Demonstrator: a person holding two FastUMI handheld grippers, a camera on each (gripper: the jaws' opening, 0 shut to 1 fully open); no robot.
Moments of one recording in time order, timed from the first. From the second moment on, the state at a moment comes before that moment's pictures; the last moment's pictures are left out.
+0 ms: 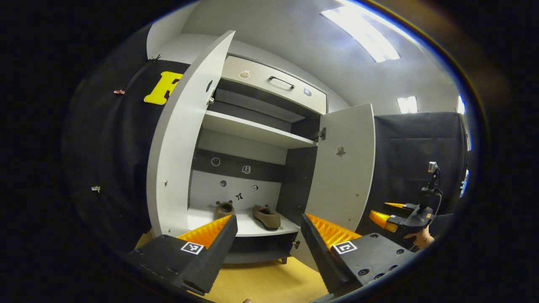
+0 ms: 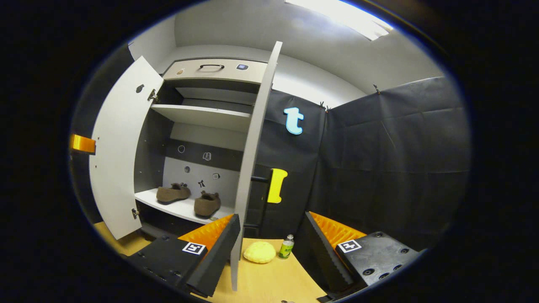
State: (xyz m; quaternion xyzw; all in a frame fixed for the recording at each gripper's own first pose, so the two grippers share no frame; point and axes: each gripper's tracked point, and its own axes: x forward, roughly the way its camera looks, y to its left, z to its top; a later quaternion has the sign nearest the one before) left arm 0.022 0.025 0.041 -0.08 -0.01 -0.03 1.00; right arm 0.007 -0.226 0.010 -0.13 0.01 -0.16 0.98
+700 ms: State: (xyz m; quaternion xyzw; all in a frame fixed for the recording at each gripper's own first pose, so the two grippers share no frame) left arm -0.027 0.067 0.046 0.01 0.01 0.08 1.00; right arm 0.053 -0.233 -0.007 -0.09 0.02 -0.10 0.99
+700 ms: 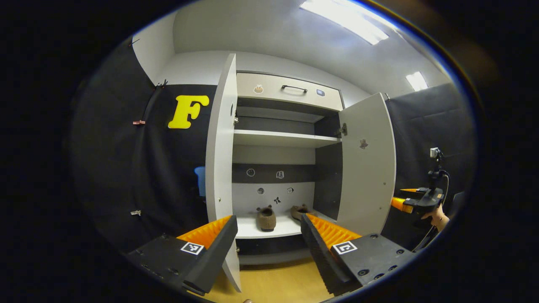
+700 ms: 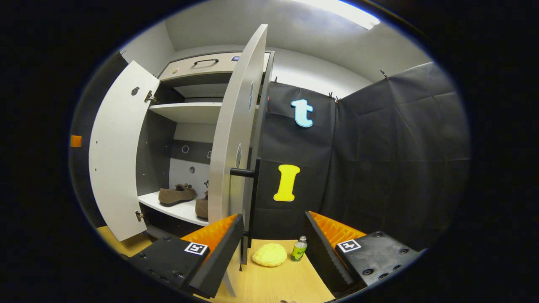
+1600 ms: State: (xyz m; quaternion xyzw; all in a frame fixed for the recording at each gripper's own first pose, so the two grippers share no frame) left arm -0.056 0.106 0.022 0.01 0.06 0.15 0.99; right arm 0.081 -0.148 -0.019 -0.07 0.03 -0.01 1.00
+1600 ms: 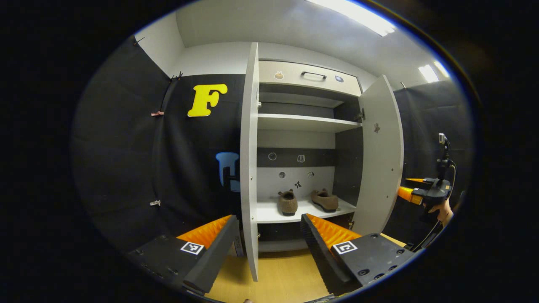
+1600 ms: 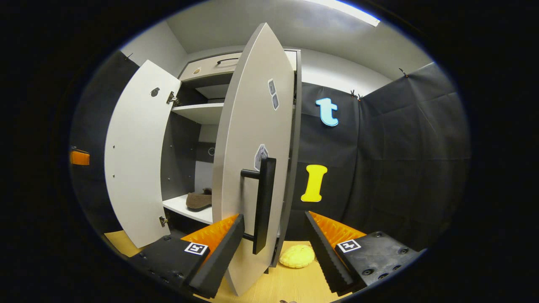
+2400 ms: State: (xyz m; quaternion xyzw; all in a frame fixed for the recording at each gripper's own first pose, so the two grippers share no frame) left arm -0.101 0.161 0.006 -0.02 0.07 0.22 0.97; right arm 0.163 -0.047 -0.050 -0.09 0.04 0.05 0.99
